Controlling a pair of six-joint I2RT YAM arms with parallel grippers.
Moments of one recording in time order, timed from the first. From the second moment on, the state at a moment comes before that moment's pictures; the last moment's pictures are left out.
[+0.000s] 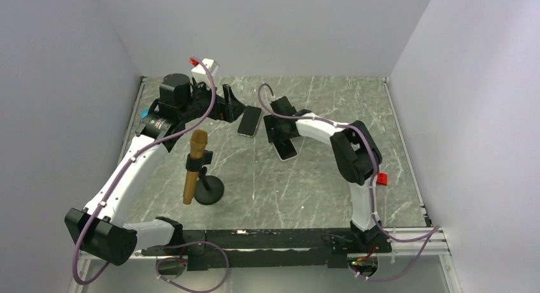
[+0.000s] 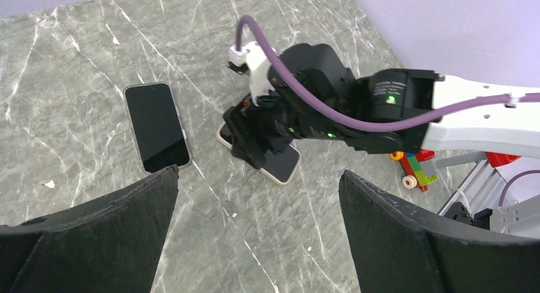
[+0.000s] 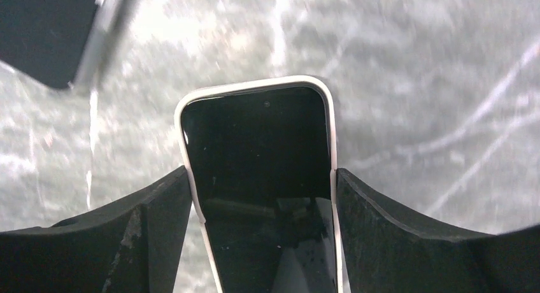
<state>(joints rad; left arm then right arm) -0.37 1.22 1.28 -0.36 0.37 -0.26 0.59 2.09 1.49 -0.37 0.12 0.27</state>
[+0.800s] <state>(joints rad) -0.57 1.27 1.26 -0.33 0.36 -0.25 0.56 1.37 0.95 -0.18 0.19 0.71</state>
